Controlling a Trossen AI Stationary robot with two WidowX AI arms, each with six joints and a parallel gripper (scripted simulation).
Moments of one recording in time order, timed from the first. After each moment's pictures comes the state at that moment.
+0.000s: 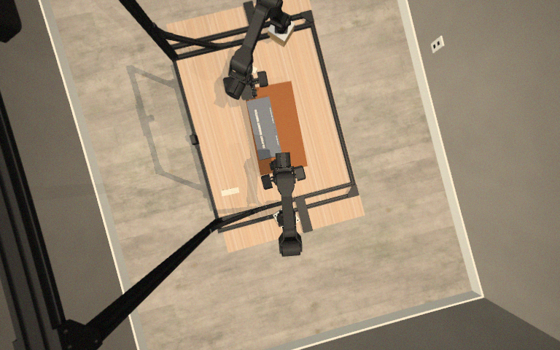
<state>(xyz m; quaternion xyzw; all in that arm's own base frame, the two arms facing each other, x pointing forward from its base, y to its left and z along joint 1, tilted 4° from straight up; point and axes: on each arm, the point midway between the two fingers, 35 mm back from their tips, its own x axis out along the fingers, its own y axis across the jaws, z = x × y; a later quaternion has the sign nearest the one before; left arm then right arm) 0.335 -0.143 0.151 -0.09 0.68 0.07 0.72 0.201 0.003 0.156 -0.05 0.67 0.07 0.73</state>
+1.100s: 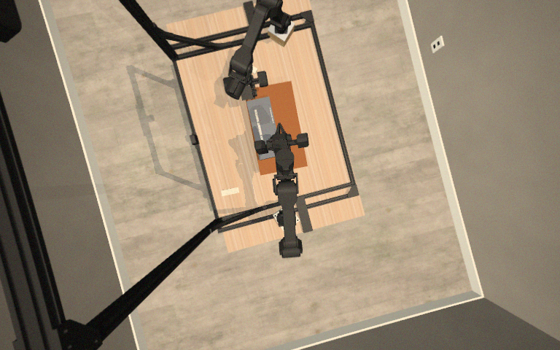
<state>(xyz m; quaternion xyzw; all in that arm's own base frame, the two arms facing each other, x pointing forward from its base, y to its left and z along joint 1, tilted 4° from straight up) 0.335 -0.143 0.151 -0.09 0.68 0.07 0.72 0.355 0.001 0.400 -0.06 0.16 0.02 0.99</state>
